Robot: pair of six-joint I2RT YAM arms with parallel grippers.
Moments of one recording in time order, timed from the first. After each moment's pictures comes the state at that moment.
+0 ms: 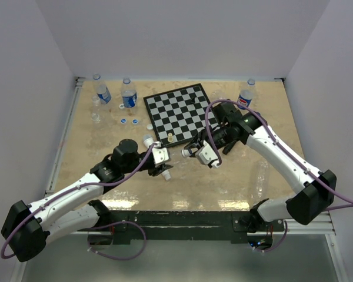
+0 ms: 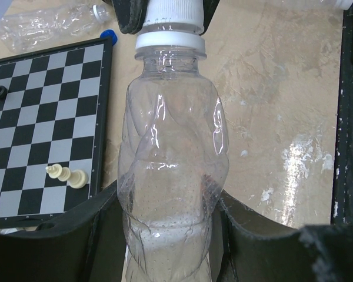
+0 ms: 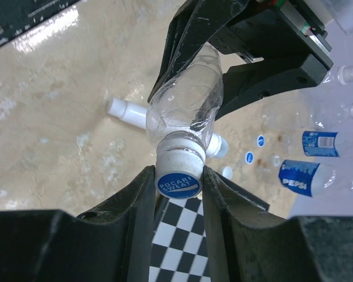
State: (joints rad) left arm -0.74 0.94 0.56 0.03 0.43 0.37; right arm 0.57 1.38 1.33 -1.07 -0.93 -1.81
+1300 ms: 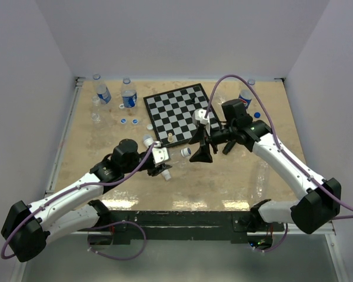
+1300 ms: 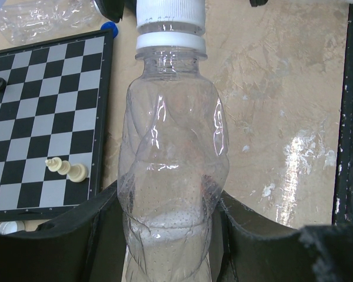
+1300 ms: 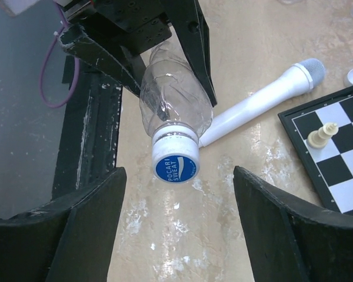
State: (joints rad) left arm -0.74 0.94 0.56 0.02 0.42 0.37; right arm 0.50 1.29 1.15 -0.64 -0.98 -0.51
